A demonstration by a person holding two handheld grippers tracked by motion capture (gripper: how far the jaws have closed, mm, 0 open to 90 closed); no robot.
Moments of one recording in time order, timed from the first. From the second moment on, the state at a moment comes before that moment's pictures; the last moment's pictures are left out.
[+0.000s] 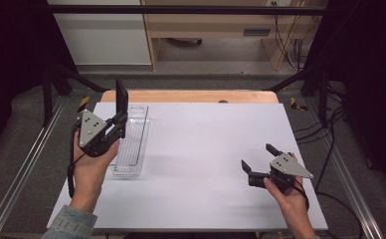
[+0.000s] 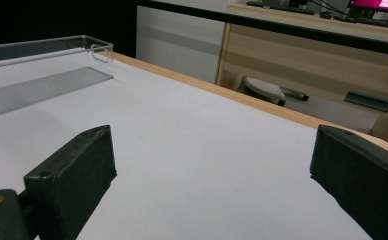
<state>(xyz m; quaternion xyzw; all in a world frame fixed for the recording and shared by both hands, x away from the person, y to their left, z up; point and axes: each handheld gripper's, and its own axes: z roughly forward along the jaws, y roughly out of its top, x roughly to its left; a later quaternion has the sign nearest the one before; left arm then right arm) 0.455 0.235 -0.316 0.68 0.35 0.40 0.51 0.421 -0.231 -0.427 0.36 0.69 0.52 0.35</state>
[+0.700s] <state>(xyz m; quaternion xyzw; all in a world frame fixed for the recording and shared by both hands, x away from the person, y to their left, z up) 0.455 0.232 -0.313 0.66 0.39 0.40 0.51 0.404 -0.241 -0.453 0.38 0.67 0.52 0.38</state>
